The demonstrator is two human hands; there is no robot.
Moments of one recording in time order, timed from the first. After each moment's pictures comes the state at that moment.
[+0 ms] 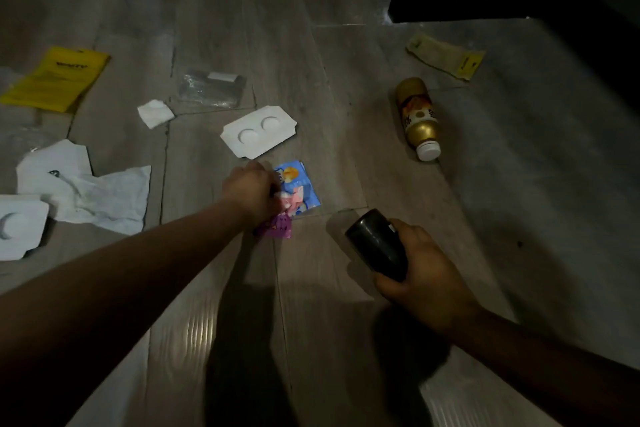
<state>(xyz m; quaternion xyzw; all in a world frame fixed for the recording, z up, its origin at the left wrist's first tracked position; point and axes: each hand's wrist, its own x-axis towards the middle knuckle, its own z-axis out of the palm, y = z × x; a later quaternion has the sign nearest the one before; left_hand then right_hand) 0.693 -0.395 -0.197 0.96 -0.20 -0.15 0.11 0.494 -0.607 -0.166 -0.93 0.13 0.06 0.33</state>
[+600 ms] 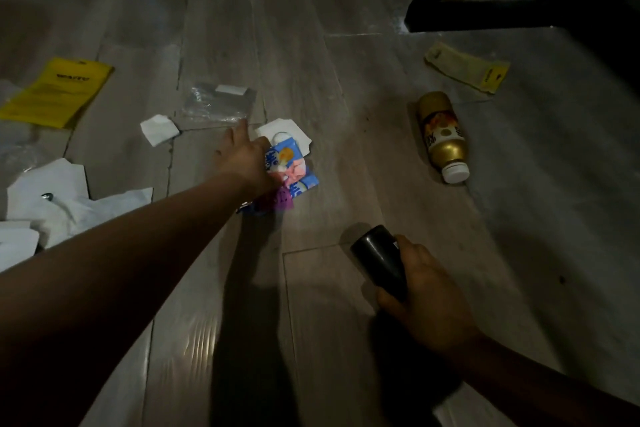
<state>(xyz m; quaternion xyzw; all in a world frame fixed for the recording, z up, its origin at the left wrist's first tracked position) 0.789 -0.390 -0.217 0.98 -0.15 -0.10 0.10 0.535 -0.598 -0.201 -0.95 0.13 0.07 0.27</state>
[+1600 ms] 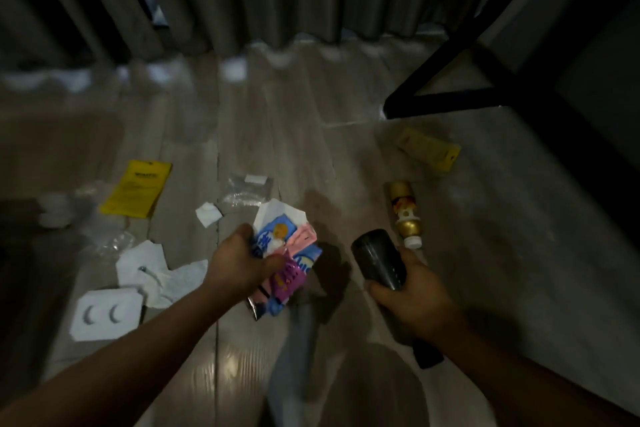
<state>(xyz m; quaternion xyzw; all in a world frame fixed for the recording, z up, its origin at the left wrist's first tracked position) 0.686 -0.355 0.009 0.91 -0.02 -0.18 0.37 0.571 -0.595 0.011 -0.87 0.23 0.07 0.43</state>
